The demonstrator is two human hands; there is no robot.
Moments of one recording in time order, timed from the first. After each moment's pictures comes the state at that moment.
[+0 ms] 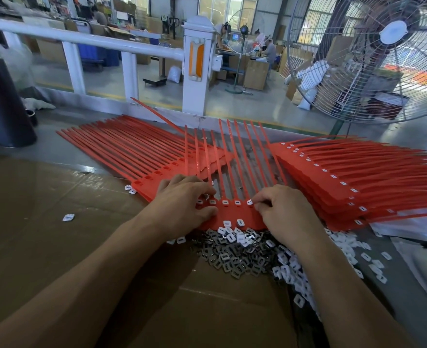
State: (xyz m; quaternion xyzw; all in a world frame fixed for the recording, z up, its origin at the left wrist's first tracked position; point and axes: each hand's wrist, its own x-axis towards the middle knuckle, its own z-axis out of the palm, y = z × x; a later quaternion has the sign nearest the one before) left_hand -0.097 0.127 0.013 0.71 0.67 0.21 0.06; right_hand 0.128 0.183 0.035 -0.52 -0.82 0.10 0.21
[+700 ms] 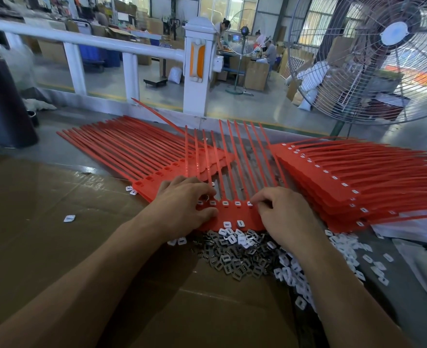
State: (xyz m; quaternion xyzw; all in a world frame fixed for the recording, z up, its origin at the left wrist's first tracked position) left_hand -0.097 0.126 0.017 0.70 0.68 0.20 0.07; right_hand 0.124 0.178 0.037 -0.55 -0.80 0.13 0.21
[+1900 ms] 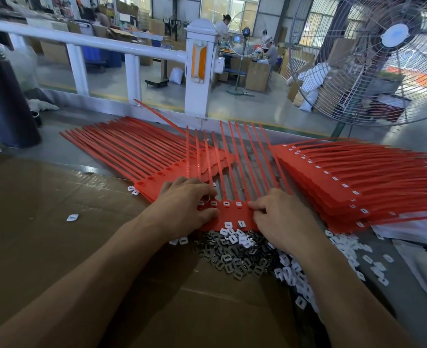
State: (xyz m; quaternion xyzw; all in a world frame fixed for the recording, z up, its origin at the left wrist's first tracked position) left_hand -0.095 0.123 0.019 0.70 0.68 0.20 0.07; right_hand 0.121 0.174 0.040 -0.53 -0.84 0.07 0.11
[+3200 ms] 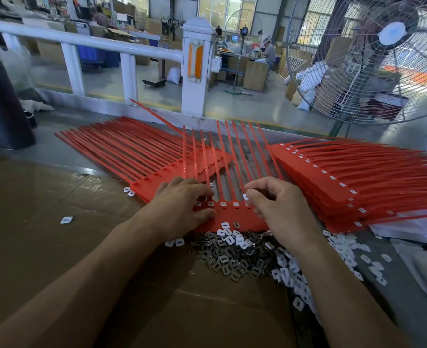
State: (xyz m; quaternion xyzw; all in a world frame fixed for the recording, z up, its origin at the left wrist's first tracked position) left_hand -0.097 0.123 0.021 0.71 0.68 0.19 0.09; right_hand 0.122 0.172 0.037 -0.46 -0.73 0.34 0.37
